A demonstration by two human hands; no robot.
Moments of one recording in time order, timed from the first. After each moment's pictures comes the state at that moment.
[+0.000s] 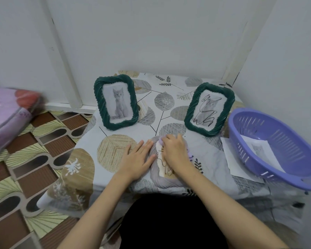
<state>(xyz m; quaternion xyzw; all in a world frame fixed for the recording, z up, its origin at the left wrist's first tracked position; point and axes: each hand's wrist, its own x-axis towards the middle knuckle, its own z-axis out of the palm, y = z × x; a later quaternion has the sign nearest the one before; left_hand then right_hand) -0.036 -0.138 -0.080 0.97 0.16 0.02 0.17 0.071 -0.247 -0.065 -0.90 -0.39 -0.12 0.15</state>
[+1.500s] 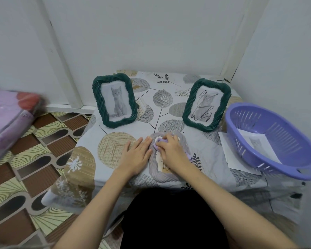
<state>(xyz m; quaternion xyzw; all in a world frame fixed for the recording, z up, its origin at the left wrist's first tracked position) -0.037 -0.140 -0.075 0.97 0.16 0.00 0.15 0.058 -0.265 -0.069 -0.86 -0.44 -0.07 0.24</state>
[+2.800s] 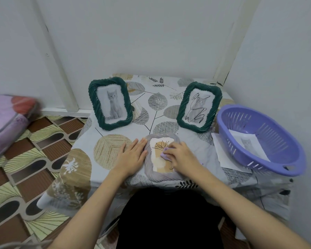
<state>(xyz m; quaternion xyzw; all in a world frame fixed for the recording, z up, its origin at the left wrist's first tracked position) -0.037 -0.140 -0.076 0.97 0.17 0.00 0.15 0.069 -0.314 -0.066 -0.86 -0.46 -0.03 0.23</state>
